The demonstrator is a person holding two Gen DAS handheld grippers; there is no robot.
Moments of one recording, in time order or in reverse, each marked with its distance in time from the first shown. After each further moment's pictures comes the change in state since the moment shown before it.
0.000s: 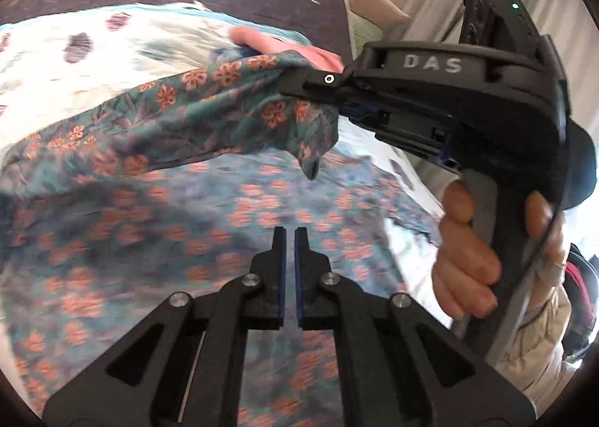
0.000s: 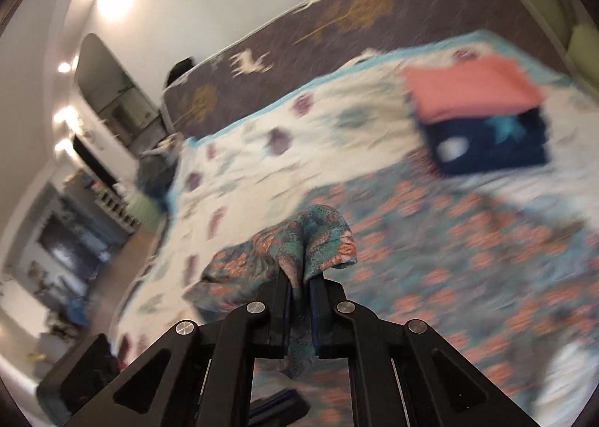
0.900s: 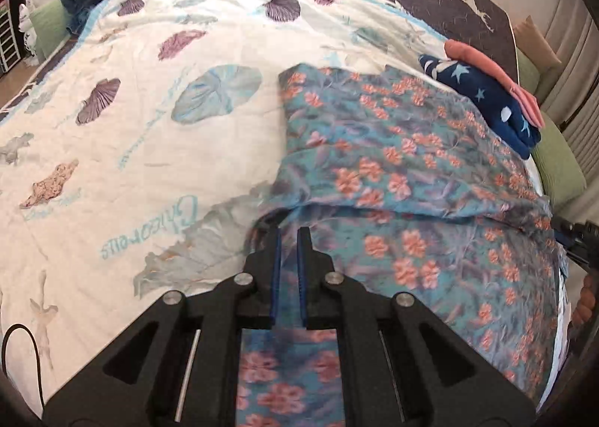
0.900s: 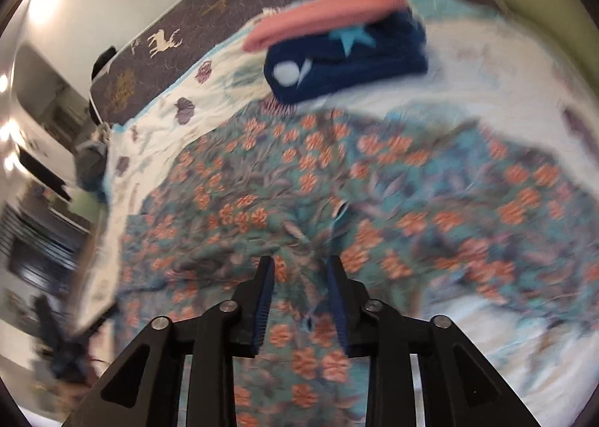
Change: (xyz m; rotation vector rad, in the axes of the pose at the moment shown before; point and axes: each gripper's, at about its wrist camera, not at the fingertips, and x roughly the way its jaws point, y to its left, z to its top) left arm -0.067 0.190 -0.056 -0.307 -0.011 0.523; right arm -0.016 -0.136 -0.042 0.174 0.180 -0.119
